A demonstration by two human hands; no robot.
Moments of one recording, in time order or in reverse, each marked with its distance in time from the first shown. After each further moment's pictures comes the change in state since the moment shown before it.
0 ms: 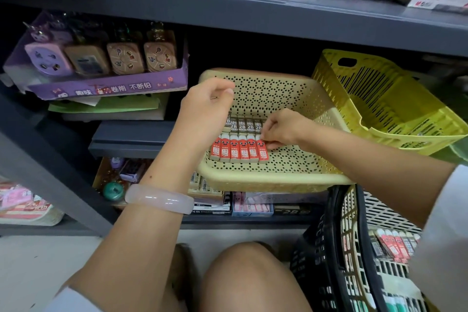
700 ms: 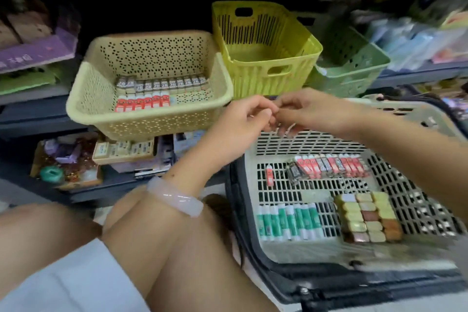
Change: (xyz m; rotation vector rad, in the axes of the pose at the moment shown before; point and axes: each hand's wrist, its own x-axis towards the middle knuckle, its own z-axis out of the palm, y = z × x) left_hand -0.138 0.053 0.172 -0.003 -0.589 0.067; right_hand -0.190 0.153 -0.091 0.103 0.001 -0.207
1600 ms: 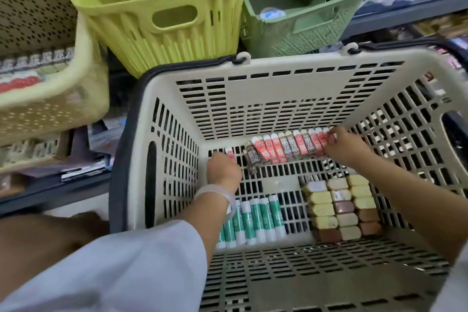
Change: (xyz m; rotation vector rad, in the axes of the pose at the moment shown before) left_hand 0.082 -0.171 0.184 0.390 0.236 -0.895; right_hand -0.013 0.308 -0.033 -0.296 0.293 0.701
